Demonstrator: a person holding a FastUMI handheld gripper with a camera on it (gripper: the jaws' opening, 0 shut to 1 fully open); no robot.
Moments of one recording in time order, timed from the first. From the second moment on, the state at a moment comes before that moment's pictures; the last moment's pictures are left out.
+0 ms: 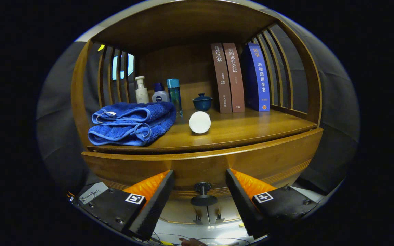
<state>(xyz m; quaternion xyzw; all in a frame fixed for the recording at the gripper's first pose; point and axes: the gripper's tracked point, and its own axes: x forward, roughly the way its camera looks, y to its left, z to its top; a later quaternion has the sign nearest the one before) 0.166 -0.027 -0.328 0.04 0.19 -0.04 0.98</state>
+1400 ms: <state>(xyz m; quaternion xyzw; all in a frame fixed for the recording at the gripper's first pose) 0.105 -0.016 -0.158 0.01 0.10 -0.01 0.99</state>
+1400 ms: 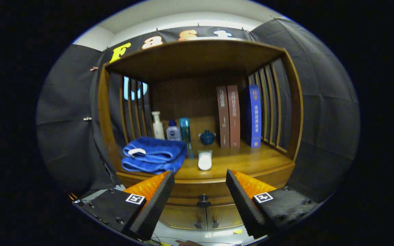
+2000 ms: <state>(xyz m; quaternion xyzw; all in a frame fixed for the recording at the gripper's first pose) 0.041 0.005 -0.001 0.03 0.06 0.01 1.00</state>
